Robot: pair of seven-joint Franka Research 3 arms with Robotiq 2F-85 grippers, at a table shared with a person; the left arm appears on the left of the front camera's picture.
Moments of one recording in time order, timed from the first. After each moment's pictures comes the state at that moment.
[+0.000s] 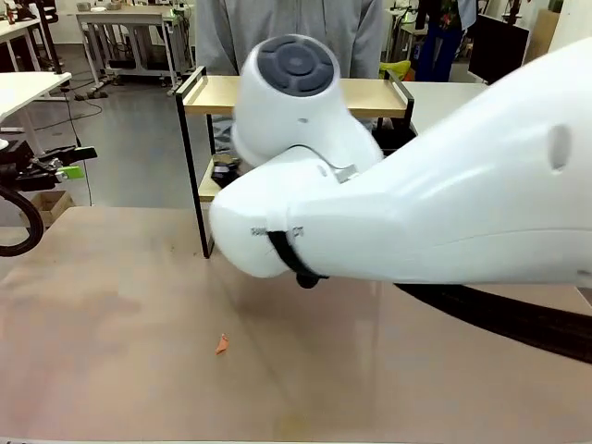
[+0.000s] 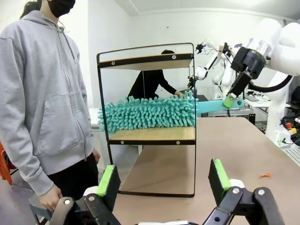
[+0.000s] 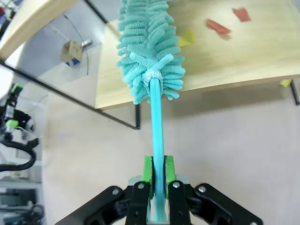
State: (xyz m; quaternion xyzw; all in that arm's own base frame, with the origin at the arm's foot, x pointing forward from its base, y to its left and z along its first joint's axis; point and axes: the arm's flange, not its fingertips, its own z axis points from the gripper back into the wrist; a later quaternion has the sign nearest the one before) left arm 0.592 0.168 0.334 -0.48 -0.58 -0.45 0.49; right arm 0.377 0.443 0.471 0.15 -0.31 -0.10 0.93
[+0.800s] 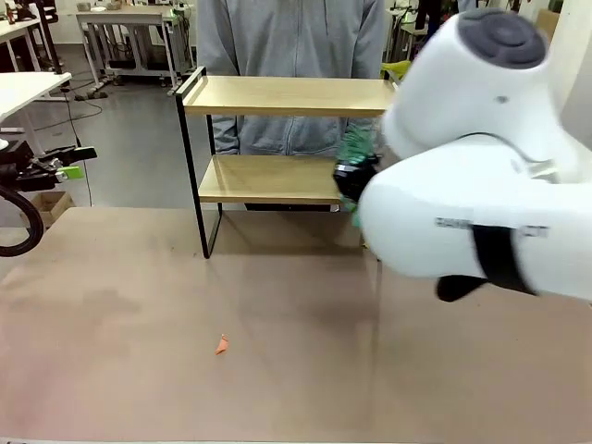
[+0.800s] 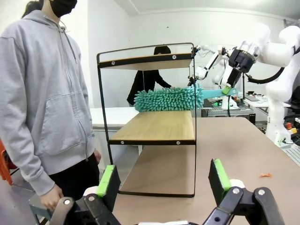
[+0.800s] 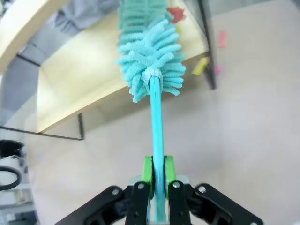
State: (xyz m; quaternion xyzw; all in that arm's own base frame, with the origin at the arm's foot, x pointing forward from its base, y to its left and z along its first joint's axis) left arm 0.592 0.168 0.334 -0.48 -0.58 -0.45 0.49; right arm 0.335 0.280 0.492 0.12 -0.29 -0.20 0.93
